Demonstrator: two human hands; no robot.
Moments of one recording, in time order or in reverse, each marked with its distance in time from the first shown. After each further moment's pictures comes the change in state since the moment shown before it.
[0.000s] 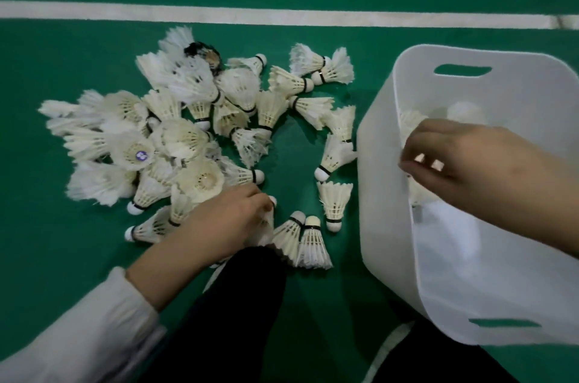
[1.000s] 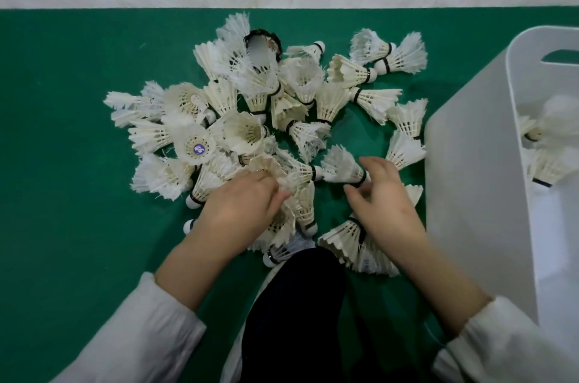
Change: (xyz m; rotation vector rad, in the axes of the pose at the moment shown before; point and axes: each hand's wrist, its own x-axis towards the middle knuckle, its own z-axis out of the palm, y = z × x) left_hand -0.027 -0.049 -0.021 0.042 0.097 -0.291; right_hand 0.086 -0.105 0.139 0.757 0.061 0.416
